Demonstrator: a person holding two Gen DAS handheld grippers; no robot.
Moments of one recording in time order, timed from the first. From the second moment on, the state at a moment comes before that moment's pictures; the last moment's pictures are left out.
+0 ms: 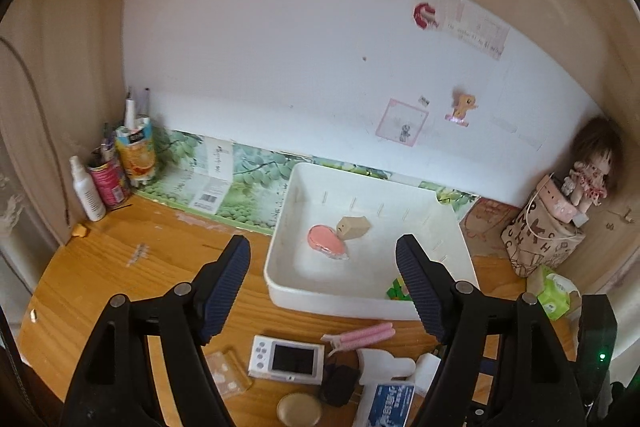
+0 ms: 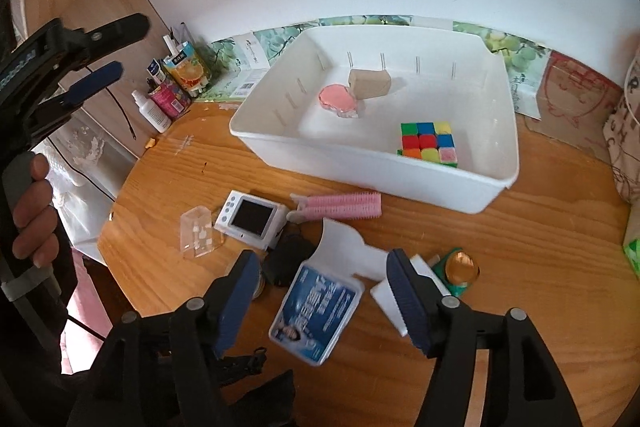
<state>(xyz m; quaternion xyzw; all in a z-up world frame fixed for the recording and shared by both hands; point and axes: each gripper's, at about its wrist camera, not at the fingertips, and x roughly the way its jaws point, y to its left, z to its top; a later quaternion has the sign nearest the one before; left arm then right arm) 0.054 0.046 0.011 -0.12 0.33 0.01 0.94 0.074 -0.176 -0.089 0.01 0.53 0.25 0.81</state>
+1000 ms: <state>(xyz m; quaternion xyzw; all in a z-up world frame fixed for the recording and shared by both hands) -0.063 0.067 -0.068 -0.12 0.46 0.09 0.88 -0.032 -0.200 -0.156 0.13 0.63 0.19 0.74</state>
